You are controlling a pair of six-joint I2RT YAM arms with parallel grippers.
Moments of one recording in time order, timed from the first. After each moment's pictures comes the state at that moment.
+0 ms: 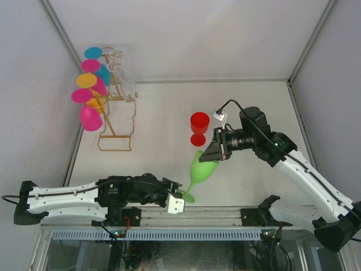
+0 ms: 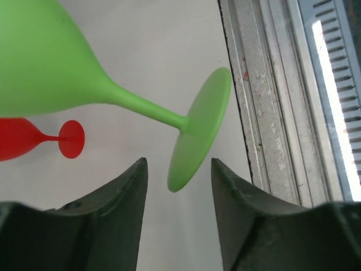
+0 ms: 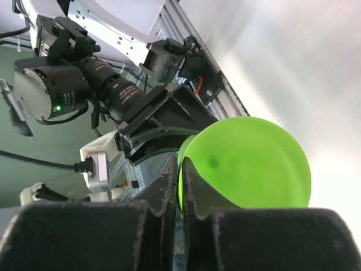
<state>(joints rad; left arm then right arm) -1.43 0.78 0.64 -0.42 0.00 0.54 0.61 1.06 1.09 -0.62 -0.84 0.59</state>
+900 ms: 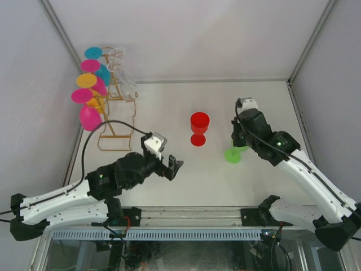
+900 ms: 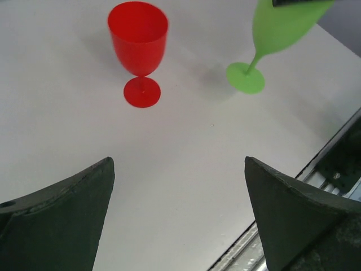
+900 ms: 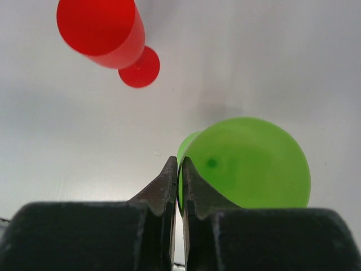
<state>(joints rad) -1.22 0.73 0.73 -0.27 -0.43 -0.21 0.64 1.01 1.16 -0.88 0.28 0.35</state>
